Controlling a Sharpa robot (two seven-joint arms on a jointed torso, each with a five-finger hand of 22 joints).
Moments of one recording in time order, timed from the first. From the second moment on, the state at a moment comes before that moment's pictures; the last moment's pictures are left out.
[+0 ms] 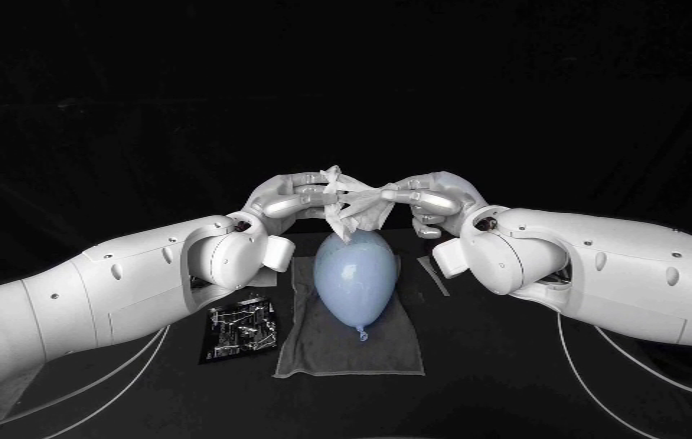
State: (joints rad) left arm 1.17 -0.70 -0.07 1.37 0.05 -0.14 0.36; left_hand 1.55 -0.13 0.59 -0.15 0.05 0.72 0.19 0.33 0.15 1.11 0.14 0.07 0.06 1.16 0.06 0.13 0.36 0.08 1.14 0.02 0.33 0.22; right arm 1.27 -0.81 -0.17 1.61 -0.13 -0.50 0.18; right_hand 1.25 0.01 0.46 -0.15 0.05 1.01 0.08 0.47 0.44 1.42 0.03 1.30 1.31 1.46 -0.06 1.56 1.31 0.05 1.46 0.05 1.31 1.31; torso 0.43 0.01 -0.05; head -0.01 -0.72
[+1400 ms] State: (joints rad) left arm 1.17 -0.69 -0.07 1.34 -0.07 -0.17 0.22; left_hand 1.41 -0.13 0.27 0.09 0.05 0.59 0.17 0.31 0.14 0.81 0.25 0.10 0.07 0.82 0.21 0.08 0.25 0.16 0.93 0.28 0.10 0.07; right arm 1.35 -0.80 -0.16 1.63 -0.16 -0.53 0.20; right_hand 1.23 0.01 0.54 -0.21 0.04 1.00 0.08 0.47 0.44 1.43 0.01 1.29 1.31 1.46 -0.06 1.57 1.31 0.05 1.46 0.05 1.32 1.31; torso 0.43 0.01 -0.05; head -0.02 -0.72
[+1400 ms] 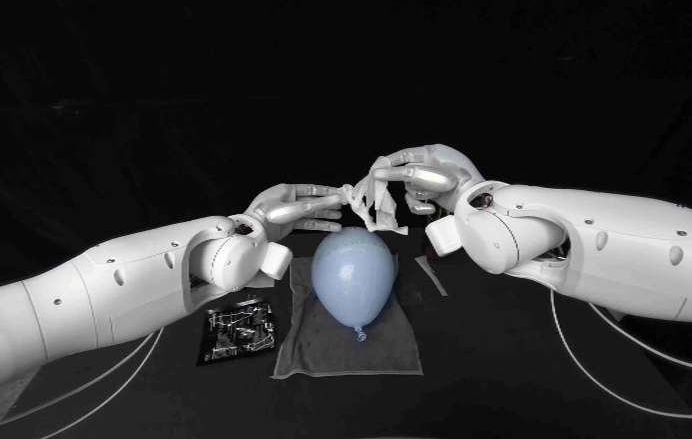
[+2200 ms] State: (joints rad) left arm 1.16 -0.72 -0.08 1.29 -0.16 -0.30 0.17; left_hand 1.46 -0.12 0.12 0.28 0.05 0.72 0.19 0.54 0.23 0.95 0.15 0.39 0.14 1.07 0.08 0.52 0.45 0.17 1.26 0.17 0.25 0.13; right arm 1.43 -0.75 -0.16 1.55 -0.20 -0.57 0.14; right_hand 1.23 0.01 0.55 -0.21 0.05 1.00 0.08 0.48 0.44 1.44 0.01 1.29 1.31 1.46 -0.06 1.57 1.31 0.05 1.46 0.05 1.33 1.31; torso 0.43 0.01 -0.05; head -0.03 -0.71
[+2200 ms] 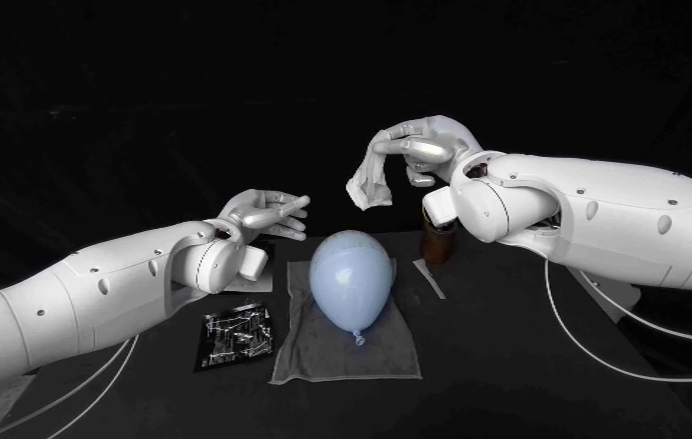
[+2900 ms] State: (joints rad) left arm 1.13 -0.67 -0.06 1.41 -0.17 -0.22 0.23; left_hand 1.48 -0.12 0.04 0.28 0.05 0.76 0.20 0.38 0.20 0.94 0.18 0.27 0.09 0.76 0.14 0.60 0.54 0.16 0.98 0.23 0.17 0.10; right arm 1.43 -0.68 -0.16 1.49 -0.24 -0.70 0.09; right_hand 1.23 0.01 0.56 -0.21 0.05 1.00 0.08 0.48 0.44 1.44 0.01 1.29 1.31 1.46 -0.06 1.57 1.31 0.05 1.46 0.05 1.33 1.31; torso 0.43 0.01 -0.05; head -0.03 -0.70
